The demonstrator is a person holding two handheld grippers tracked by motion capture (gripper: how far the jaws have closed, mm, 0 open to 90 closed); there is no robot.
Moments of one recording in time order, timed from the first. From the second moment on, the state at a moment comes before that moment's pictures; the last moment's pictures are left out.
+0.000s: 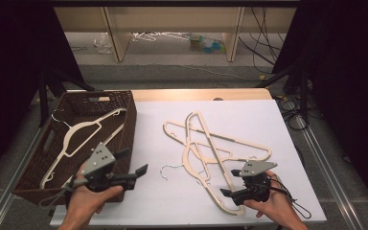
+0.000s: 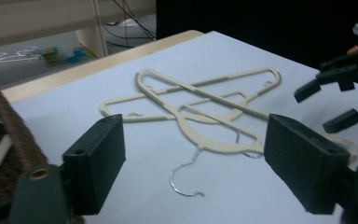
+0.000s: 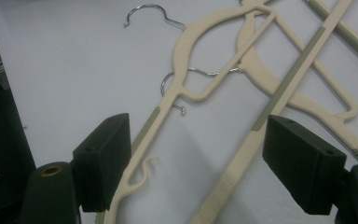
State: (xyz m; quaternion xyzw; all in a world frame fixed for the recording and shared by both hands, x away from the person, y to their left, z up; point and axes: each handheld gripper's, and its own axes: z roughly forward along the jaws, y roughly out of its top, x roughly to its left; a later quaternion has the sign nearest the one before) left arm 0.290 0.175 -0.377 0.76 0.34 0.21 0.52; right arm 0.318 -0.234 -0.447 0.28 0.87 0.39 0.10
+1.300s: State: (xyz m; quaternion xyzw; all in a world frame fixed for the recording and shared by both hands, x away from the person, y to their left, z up) left arm 0.265 0.144 -0.439 0.79 0.29 0.20 0.50; right arm 0.314 -0.173 -0.471 0.28 0.91 0.29 0.08
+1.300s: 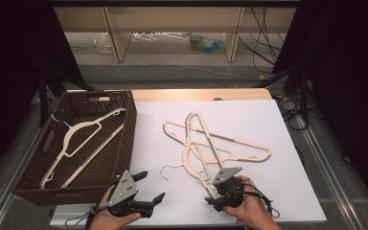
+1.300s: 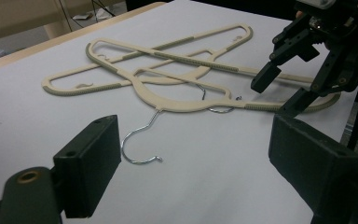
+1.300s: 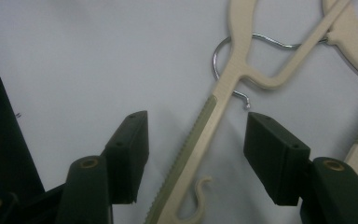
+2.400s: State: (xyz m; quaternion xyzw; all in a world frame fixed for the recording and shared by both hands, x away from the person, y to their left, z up) left arm 0.267 0.138 -0.447 0.80 0.28 0.19 0.49; right arm 0.333 -0.192 -0.466 0.29 0.93 0.22 0.06
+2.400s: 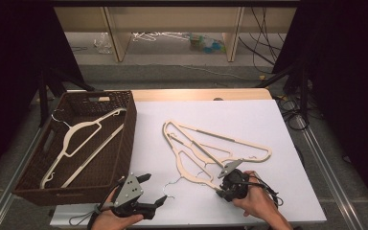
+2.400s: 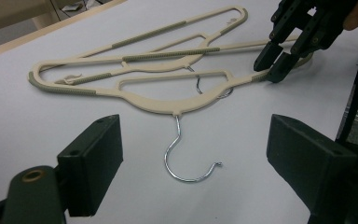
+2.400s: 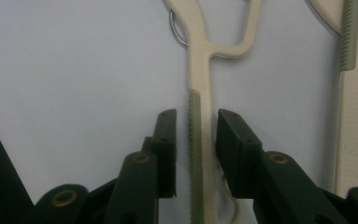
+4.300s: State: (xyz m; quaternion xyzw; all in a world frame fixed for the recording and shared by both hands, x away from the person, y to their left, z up) left arm 0.330 0.059 -0.487 0.89 0.00 0.30 0.33; right arm 0.319 -0.223 -0.413 0.18 0.96 0.23 0.04
